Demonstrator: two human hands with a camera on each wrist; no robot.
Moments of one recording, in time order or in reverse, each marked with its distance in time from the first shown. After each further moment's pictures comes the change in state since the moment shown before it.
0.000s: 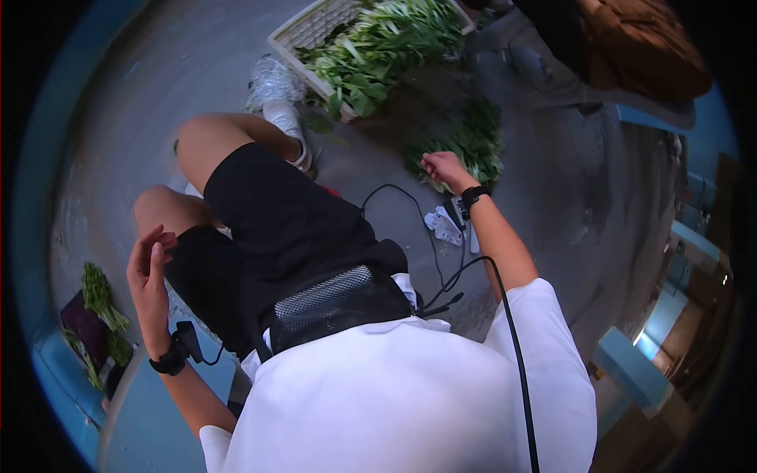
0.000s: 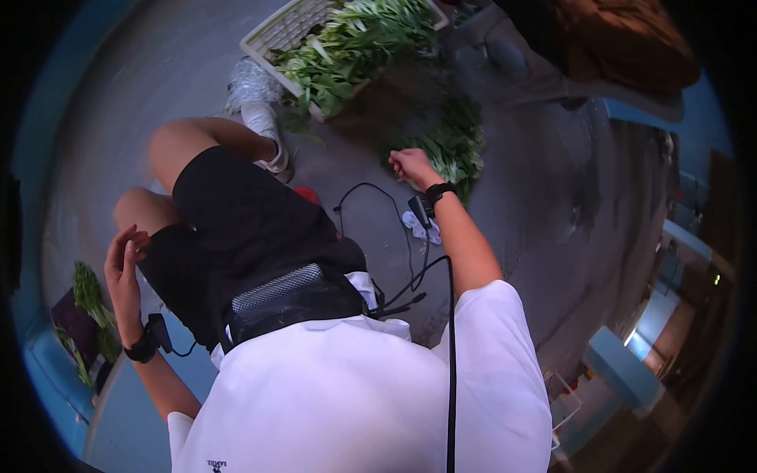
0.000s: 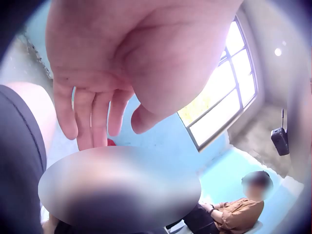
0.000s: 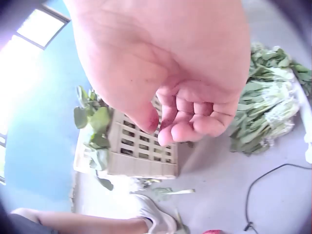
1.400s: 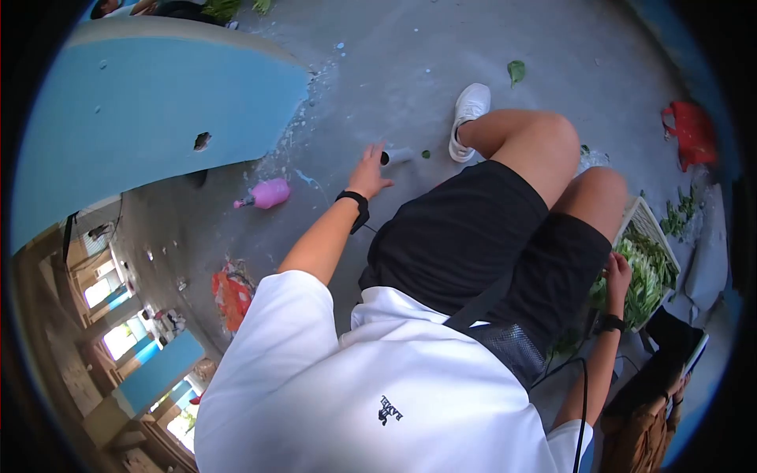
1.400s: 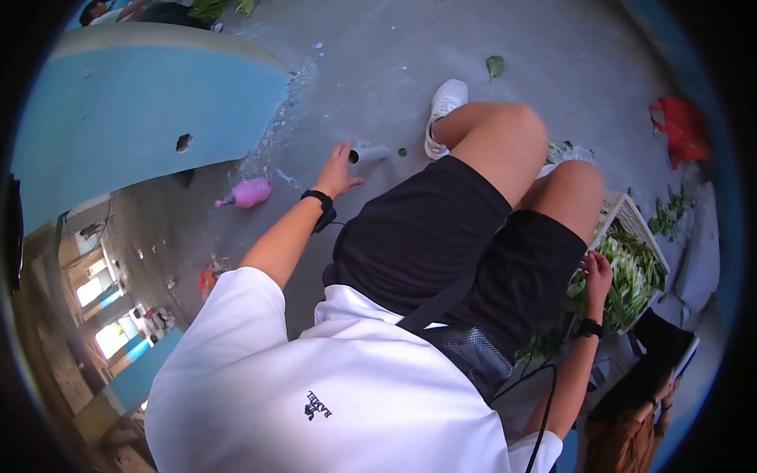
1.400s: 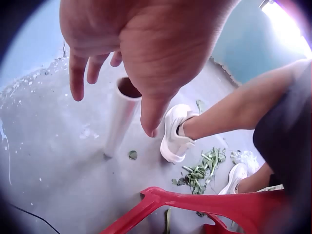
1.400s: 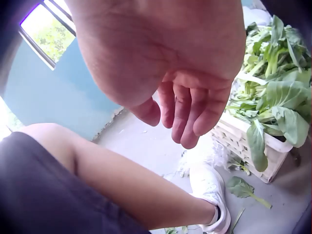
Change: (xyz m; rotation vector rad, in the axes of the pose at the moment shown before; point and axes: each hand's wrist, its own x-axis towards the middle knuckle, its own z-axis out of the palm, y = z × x) left_hand -0.148 -0.351 0.073 0.176 0.520 -0.700; right_hand 0.106 -0.240 0.160 -0.772 -0.227 -0.488
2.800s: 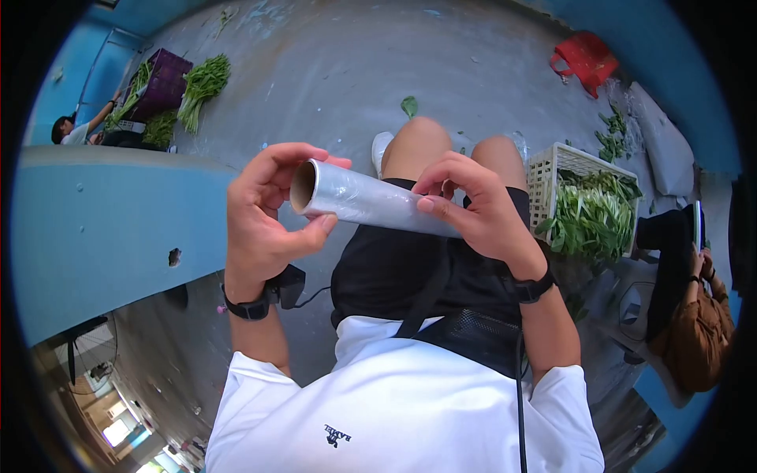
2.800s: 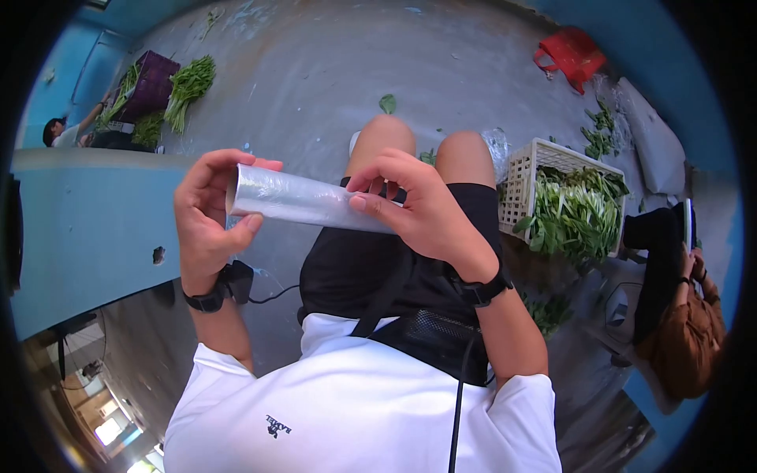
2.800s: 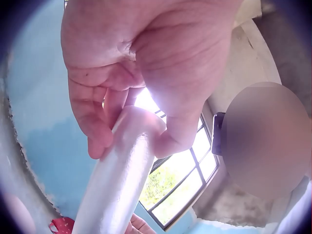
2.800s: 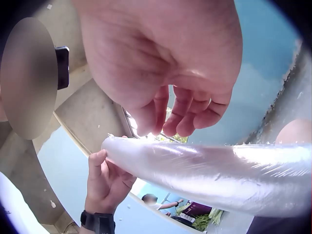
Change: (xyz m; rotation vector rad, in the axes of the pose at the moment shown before) left_hand -0.124 0.269 -0.260 -0.795 -0.080 0.769; right_hand -0.200 -0.360 0.175 0.234 -0.414 -0.913
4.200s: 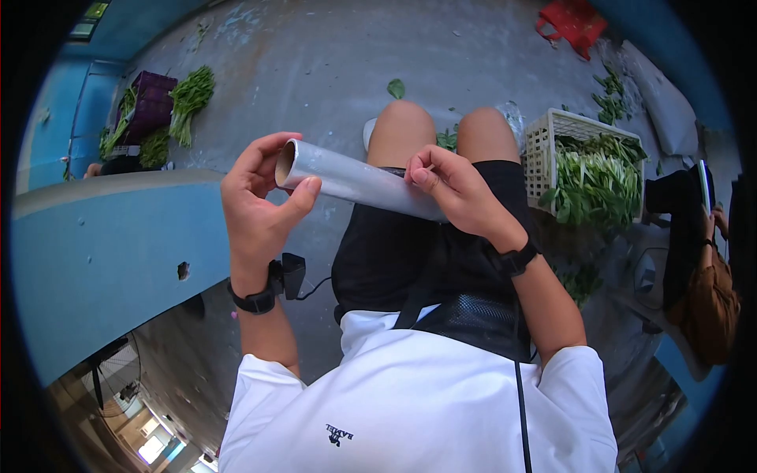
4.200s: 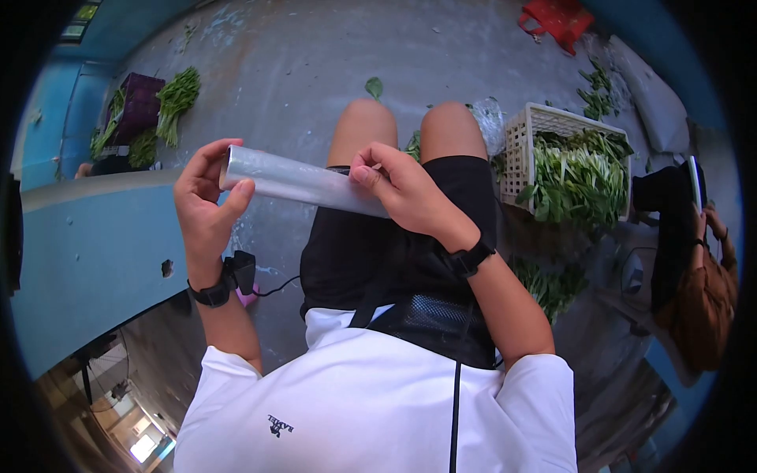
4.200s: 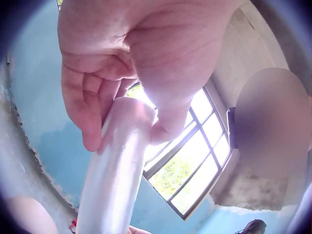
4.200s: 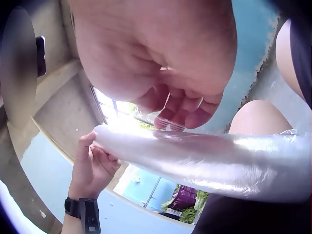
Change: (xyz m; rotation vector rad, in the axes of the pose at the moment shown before) left_hand 0.014 -0.020 0.015 0.158 0.114 -0.053; right_hand -0.020 0.068 0.008 0.226 0.063 0.143
